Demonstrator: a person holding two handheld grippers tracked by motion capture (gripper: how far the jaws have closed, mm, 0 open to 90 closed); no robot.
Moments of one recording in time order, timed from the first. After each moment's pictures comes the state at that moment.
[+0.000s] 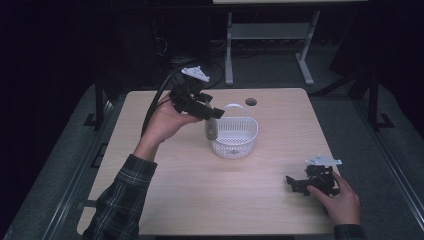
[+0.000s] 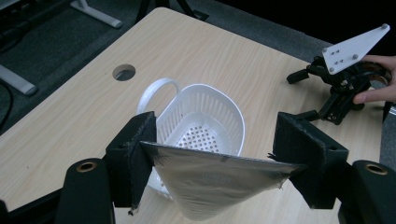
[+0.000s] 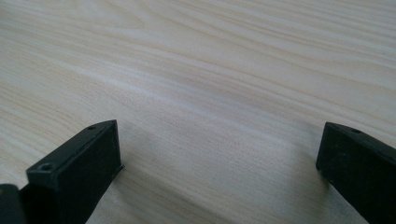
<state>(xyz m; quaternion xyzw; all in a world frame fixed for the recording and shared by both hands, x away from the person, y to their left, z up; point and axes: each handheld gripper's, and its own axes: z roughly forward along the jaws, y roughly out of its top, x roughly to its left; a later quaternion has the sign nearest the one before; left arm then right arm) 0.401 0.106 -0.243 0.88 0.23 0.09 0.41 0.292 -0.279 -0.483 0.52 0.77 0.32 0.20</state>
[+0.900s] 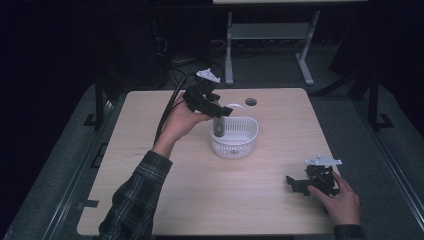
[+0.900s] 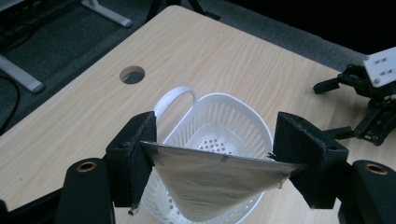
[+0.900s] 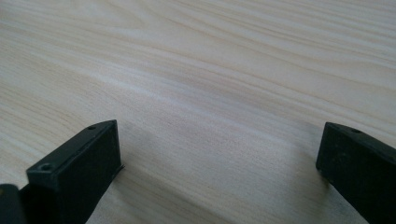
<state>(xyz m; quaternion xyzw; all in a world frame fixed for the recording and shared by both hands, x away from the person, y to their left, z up) 0.429 0.082 -0.275 0.88 0.25 0.10 0.40 0.292 -0.279 -0.483 0.52 0.77 0.32 0.20</state>
